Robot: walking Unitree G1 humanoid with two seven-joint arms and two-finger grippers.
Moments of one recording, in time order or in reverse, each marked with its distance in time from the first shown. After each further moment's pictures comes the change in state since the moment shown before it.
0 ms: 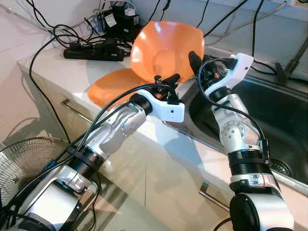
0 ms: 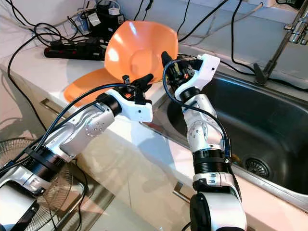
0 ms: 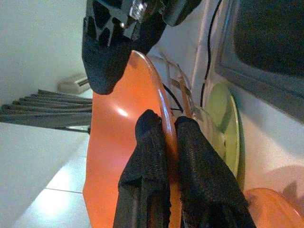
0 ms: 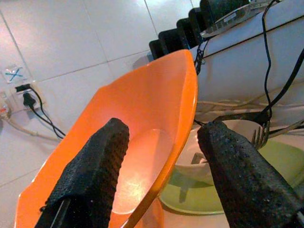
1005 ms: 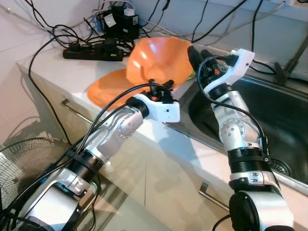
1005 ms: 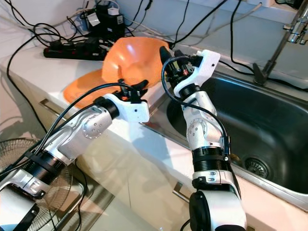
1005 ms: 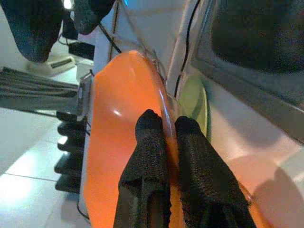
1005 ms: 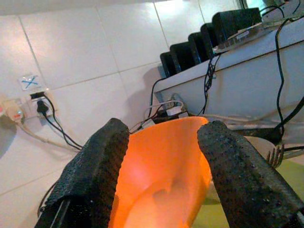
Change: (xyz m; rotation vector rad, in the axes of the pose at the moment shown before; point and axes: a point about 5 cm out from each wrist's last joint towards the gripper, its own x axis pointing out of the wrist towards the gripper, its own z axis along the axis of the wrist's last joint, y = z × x) left arm -0.004 -0.012 -0.008 -0.128 0.049 -0.076; right arm 0.004 0.007 0.008 -0.012 -0.040 0.057
